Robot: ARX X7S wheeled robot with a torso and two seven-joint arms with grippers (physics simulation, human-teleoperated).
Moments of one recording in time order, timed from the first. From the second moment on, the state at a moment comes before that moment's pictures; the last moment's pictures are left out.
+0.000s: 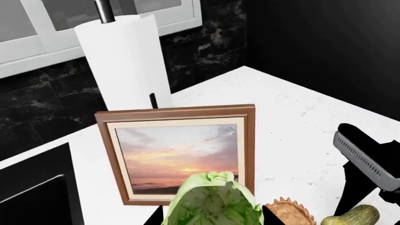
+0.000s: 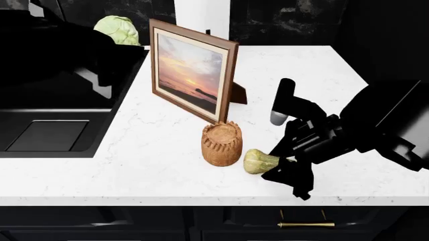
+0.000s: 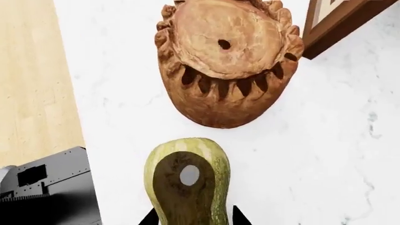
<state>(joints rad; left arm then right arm) -1.71 -0.91 0.70 0.12 -1.86 -1.21 -0.39 1.50 0.73 -1.18 -0.05 0.79 1.13 -0.89</state>
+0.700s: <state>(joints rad) -1.64 -0.93 0.67 0.16 -1.86 -1.13 -0.39 1.52 0.84 -0.82 -0.25 1.13 1.28 -0.51</state>
